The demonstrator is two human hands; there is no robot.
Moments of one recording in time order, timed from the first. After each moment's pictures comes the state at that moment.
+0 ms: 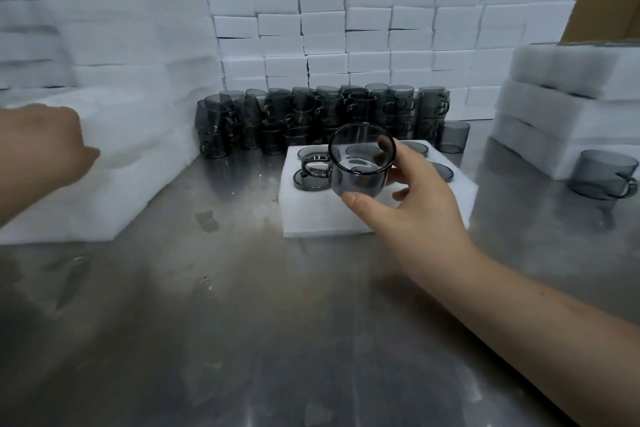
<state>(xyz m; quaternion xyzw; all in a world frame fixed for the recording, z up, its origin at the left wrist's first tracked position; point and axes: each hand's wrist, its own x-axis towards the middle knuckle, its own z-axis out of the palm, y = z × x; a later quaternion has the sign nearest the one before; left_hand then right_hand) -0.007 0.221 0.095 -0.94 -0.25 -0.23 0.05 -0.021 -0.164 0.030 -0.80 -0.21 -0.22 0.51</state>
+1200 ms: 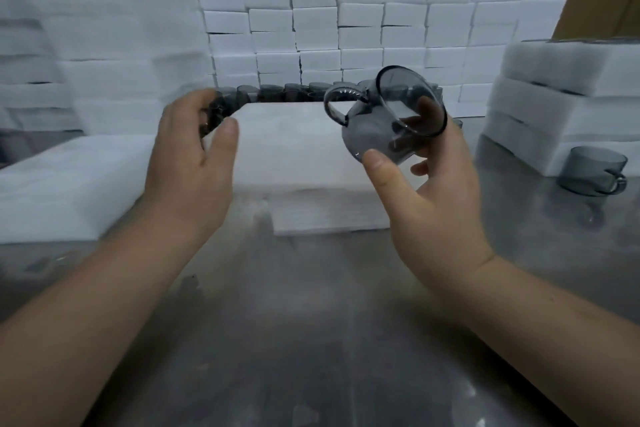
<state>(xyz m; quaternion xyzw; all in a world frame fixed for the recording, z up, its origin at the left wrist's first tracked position) -0.037 0.031 0.062 -0.82 0.01 -0.42 -0.38 -0.034 -0.168 0.042 -0.71 -0.24 -0.36 0.55</state>
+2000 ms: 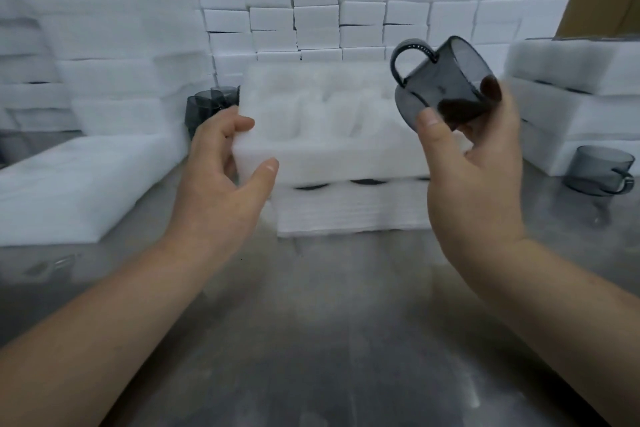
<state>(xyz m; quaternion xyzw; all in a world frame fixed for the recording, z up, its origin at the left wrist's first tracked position) -0.030 0.022 0.036 -0.76 0.12 -0.38 -0.51 -0.016 -0.181 0.050 -0.67 -0.15 -0.38 0.62</state>
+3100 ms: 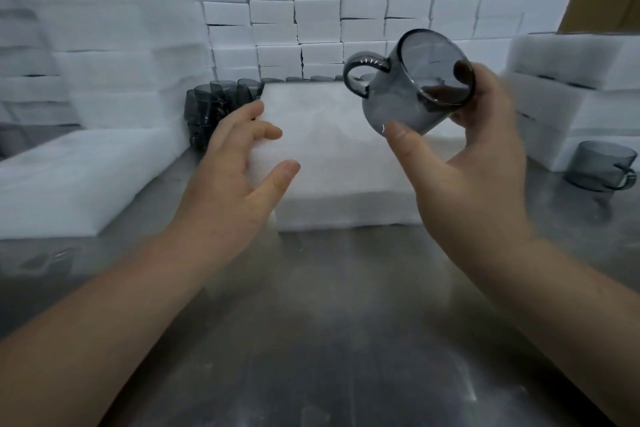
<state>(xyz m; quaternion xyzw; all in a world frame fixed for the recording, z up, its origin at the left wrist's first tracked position) -0.027 0.028 0.033 -0.83 0.18 -0.38 -0.36 -0.029 -0.177 0.057 -0.71 -0.22 -0.41 0.53</state>
